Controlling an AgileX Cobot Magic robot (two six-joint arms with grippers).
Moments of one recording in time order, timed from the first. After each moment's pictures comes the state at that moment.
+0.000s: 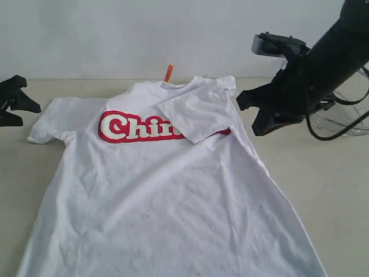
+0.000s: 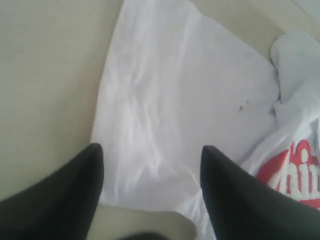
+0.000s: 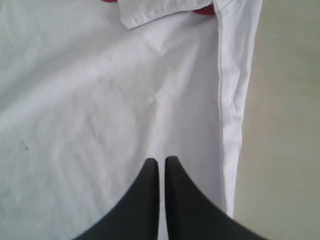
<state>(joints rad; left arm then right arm) 0.34 2.14 -1.41 -0.98 0.73 0.69 0.11 1.71 -1.21 0.45 0.84 -0.34</state>
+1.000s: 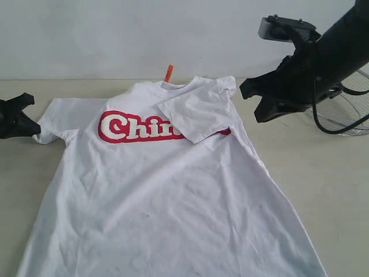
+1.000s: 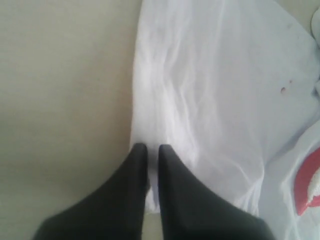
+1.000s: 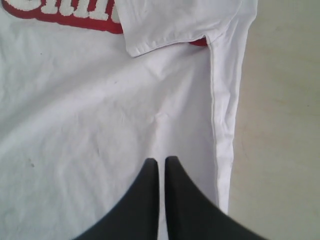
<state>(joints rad) 0.34 2.23 -1.42 -0.99 0.73 0.76 0.11 1.64 -1.18 0.45 0.77 -0.34</state>
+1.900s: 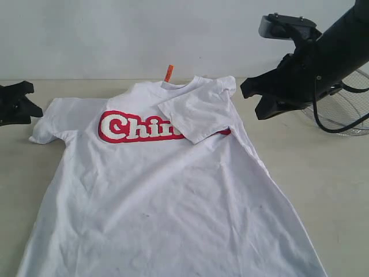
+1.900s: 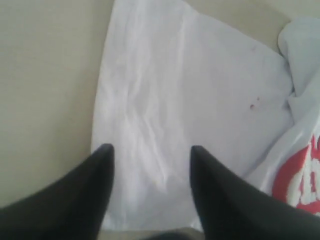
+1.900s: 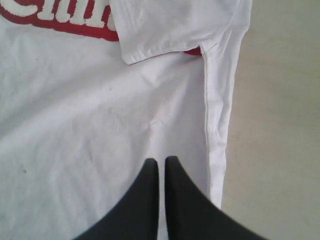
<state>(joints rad) 0.31 2.17 -1.42 -0.99 0.67 0.81 0.11 1.64 -1.18 0.44 0.75 -0.35</state>
